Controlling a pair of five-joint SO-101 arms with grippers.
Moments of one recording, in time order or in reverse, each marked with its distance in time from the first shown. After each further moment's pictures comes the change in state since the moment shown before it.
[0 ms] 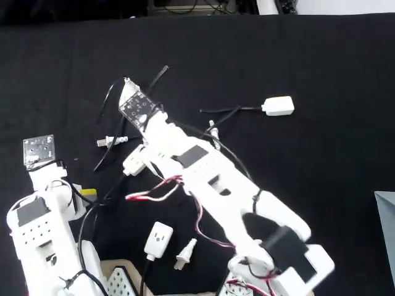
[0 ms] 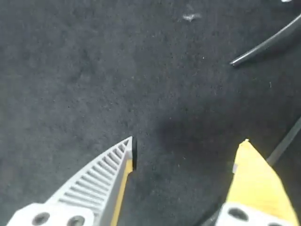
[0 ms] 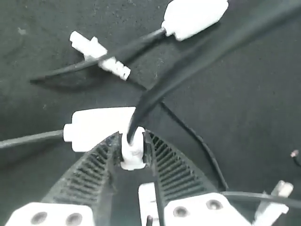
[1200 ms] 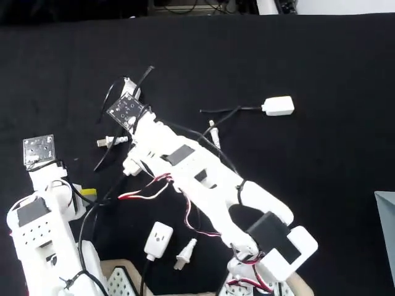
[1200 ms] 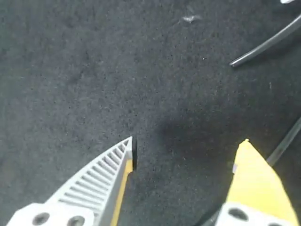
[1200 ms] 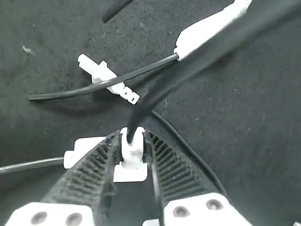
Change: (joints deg) left arm 0.0 -0.4 0.1 0.0 0.0; right arm -2.0 8.5 -1.8 -9.2 1.9
